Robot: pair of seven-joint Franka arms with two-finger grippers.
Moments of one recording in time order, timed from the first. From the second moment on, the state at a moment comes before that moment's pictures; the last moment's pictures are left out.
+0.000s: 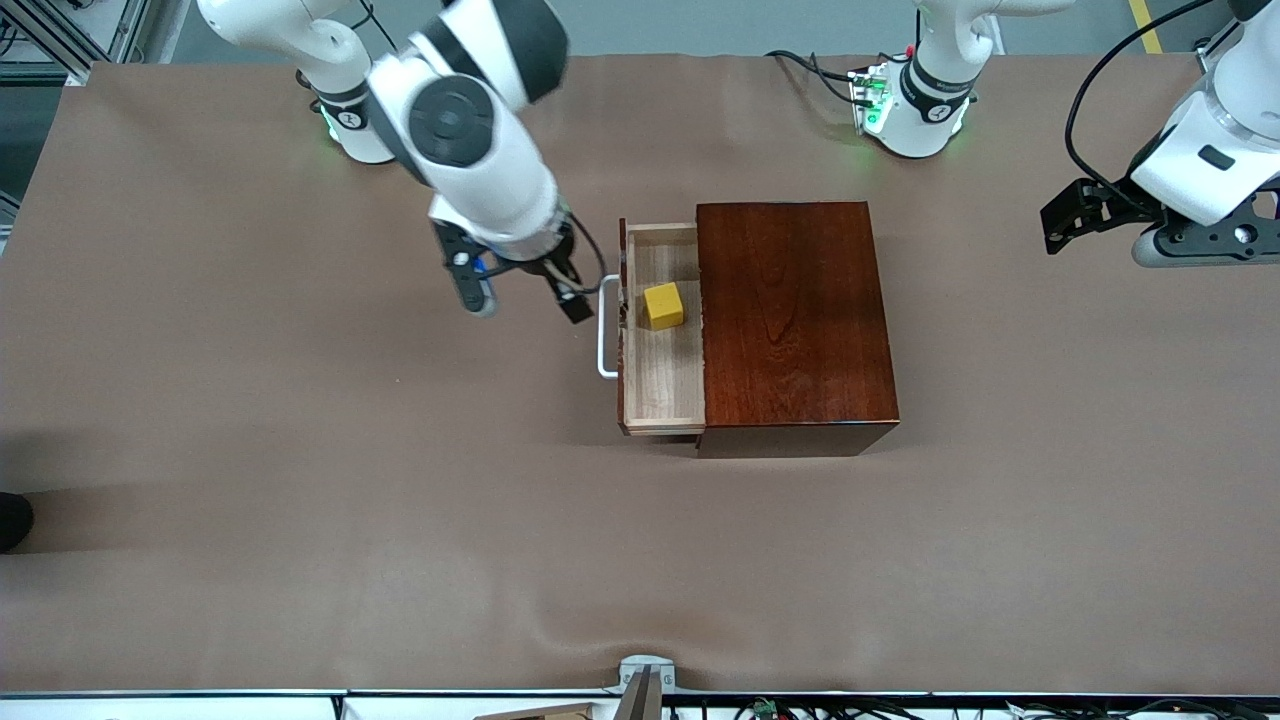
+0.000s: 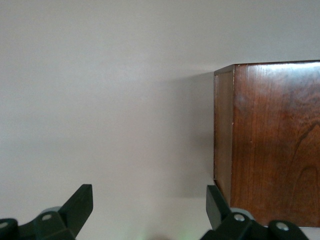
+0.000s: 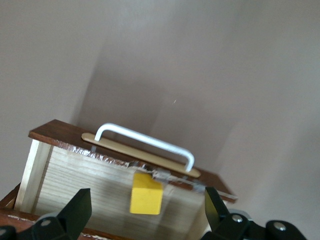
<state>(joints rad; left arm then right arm) -0.08 -0.04 -0.09 -1.60 0.07 1.53 -0.10 0.66 0.37 0.03 -1.46 0.17 1.83 1.86</state>
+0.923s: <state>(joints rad) -0.03 -0.06 -0.10 -1.60 0.02 1.53 -0.06 0.78 0.55 0.03 -1.45 0.18 1.97 2.02</state>
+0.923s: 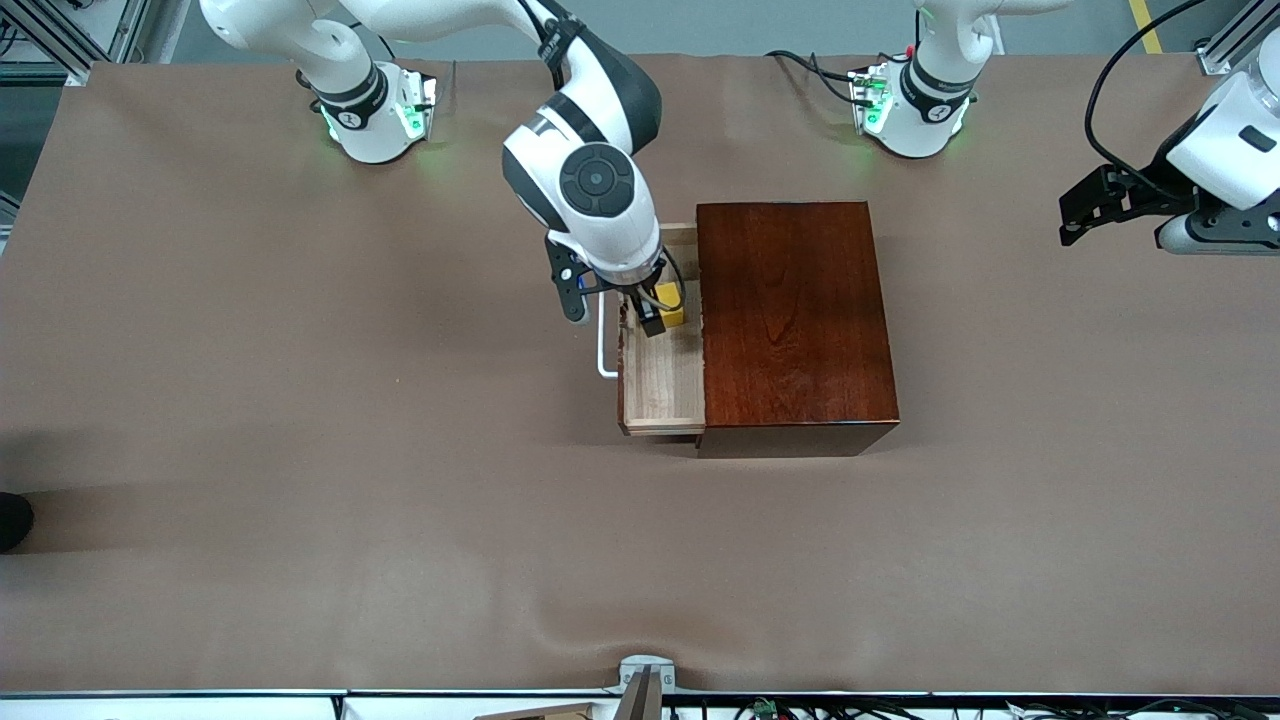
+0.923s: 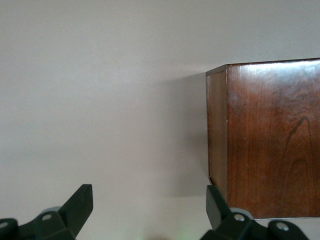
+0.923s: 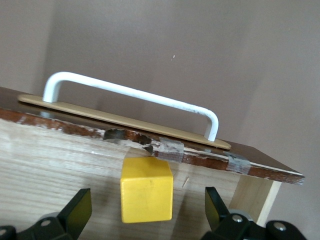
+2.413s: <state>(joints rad) -0.03 -0.06 -0.15 -1.57 0.02 1.53 -0.06 0.86 0.62 0.02 -1.43 0.10 2.05 2.04</state>
